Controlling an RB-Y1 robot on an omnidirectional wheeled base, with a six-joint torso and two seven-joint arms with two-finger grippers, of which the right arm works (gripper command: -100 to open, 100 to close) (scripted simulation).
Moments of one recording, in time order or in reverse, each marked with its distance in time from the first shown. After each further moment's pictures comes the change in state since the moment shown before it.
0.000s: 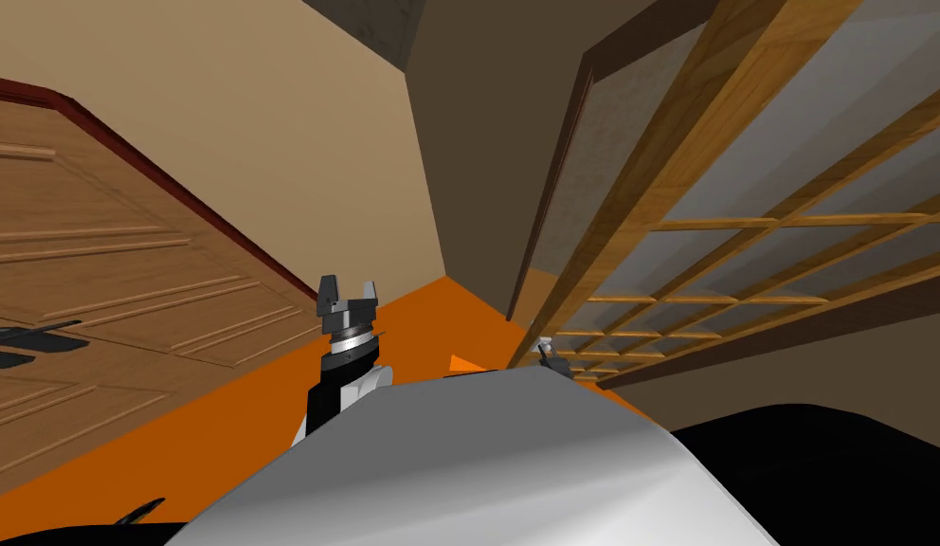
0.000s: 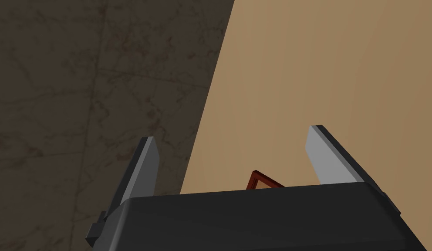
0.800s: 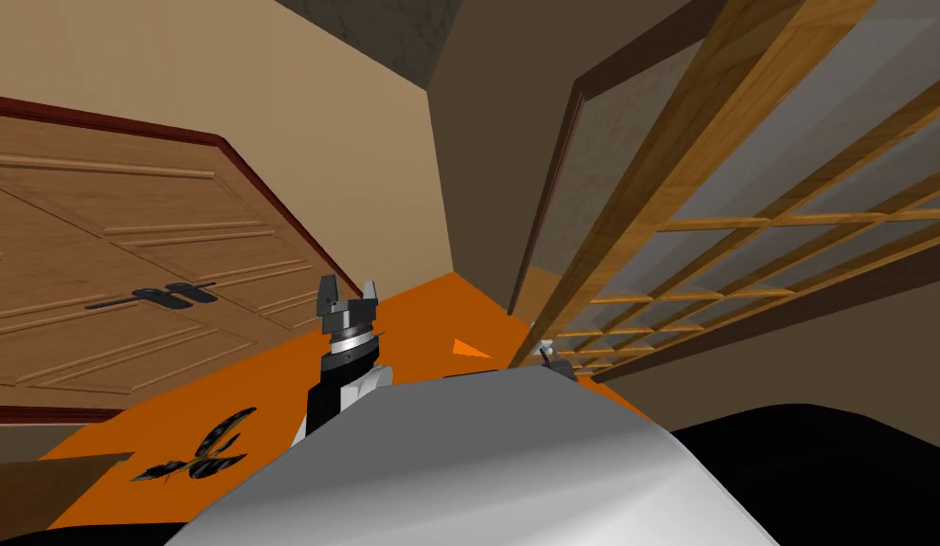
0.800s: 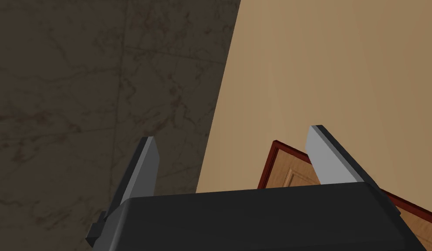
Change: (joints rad) arm -0.003 -0.026 0.046 0.055 0.023 -0.064 -0.052
